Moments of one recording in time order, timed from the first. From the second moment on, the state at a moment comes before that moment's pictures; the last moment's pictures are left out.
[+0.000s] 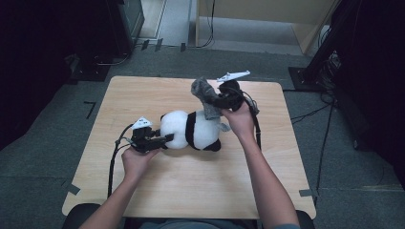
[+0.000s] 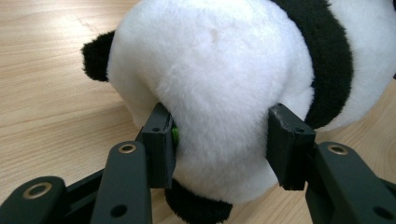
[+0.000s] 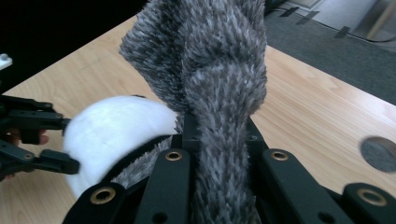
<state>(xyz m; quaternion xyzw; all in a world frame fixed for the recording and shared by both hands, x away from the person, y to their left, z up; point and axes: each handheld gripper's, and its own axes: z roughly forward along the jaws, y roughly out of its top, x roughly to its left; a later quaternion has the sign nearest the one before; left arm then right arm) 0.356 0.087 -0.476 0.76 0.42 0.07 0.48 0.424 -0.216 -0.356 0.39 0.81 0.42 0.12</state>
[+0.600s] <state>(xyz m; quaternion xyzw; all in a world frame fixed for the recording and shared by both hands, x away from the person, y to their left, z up) 0.357 0.087 -0.473 0.77 0.42 0.07 0.48 0.421 -0.095 -0.388 0.32 0.86 0.40 0.08</state>
